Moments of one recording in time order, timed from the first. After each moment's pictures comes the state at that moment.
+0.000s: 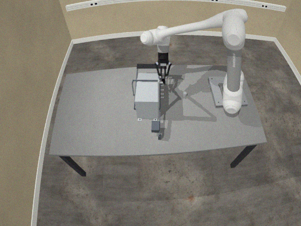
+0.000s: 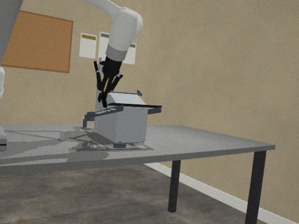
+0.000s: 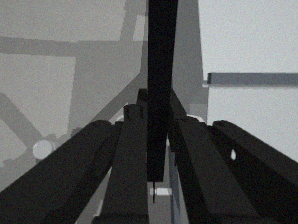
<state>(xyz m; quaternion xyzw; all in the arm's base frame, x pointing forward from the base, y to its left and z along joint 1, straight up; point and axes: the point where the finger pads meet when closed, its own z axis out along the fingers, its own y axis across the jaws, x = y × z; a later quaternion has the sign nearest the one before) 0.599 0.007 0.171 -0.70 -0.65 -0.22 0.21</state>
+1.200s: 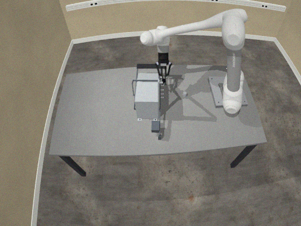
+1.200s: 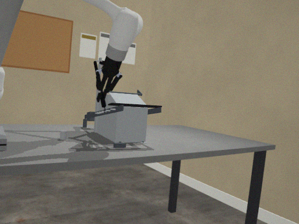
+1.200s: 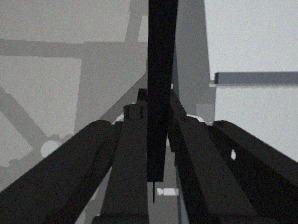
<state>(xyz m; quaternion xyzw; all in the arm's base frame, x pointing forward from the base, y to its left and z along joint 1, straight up) 0.593 0.007 0.171 -0.70 -0.64 -0.21 0.22</state>
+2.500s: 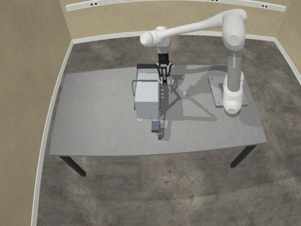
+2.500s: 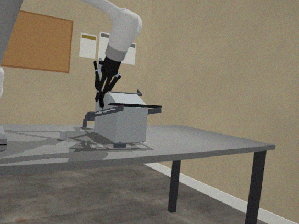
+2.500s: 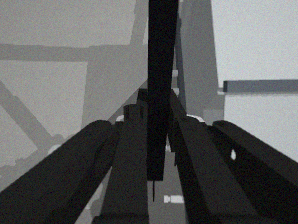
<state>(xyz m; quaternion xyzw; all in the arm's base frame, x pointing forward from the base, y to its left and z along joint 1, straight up) 0.588 0.014 0.171 -0.70 -0.64 -0.20 0.23</state>
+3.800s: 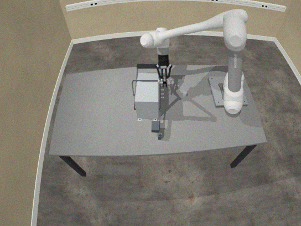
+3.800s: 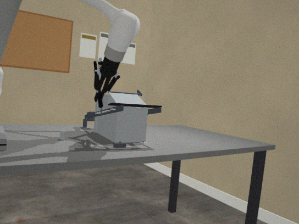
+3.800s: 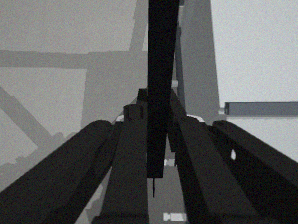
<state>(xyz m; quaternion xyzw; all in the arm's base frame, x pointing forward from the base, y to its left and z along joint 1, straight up) 0.590 0.031 0.170 -0.71 -0.64 -0.20 0.23</state>
